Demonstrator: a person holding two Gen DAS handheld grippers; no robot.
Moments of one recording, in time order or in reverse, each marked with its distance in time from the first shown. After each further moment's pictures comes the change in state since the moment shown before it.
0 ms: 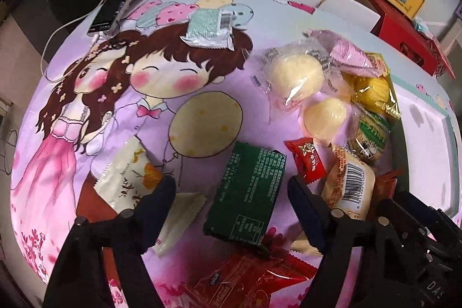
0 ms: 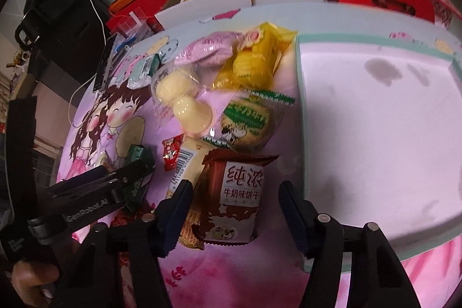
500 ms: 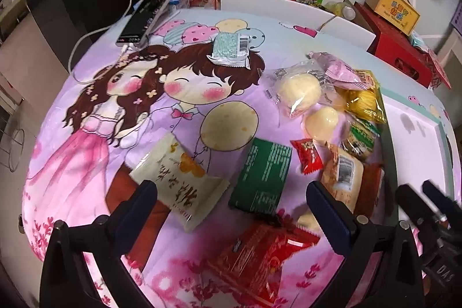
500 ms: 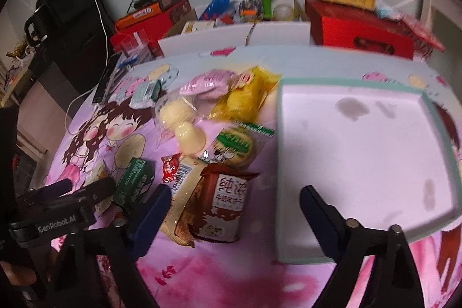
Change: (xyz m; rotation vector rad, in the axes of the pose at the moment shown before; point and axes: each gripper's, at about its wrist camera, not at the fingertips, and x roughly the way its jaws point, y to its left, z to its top) left arm -0.042 0.018 -0.016 -0.039 -0.092 0.012; right arm -0.040 0.012 -0.008 -0.077 -0.170 -0.100
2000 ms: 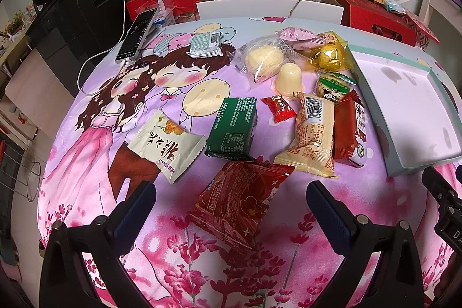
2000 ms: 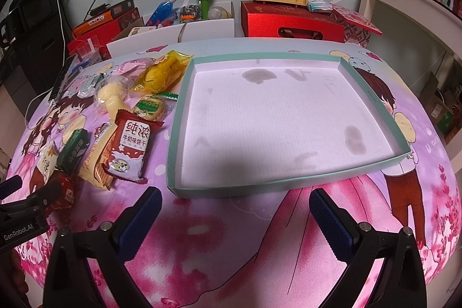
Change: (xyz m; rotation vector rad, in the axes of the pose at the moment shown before) left arm -0.027 -0.041 -0.073 0.167 -0.108 0.092; right arm -0.044 -0.060 -0.073 0.068 -0.083 -0.256
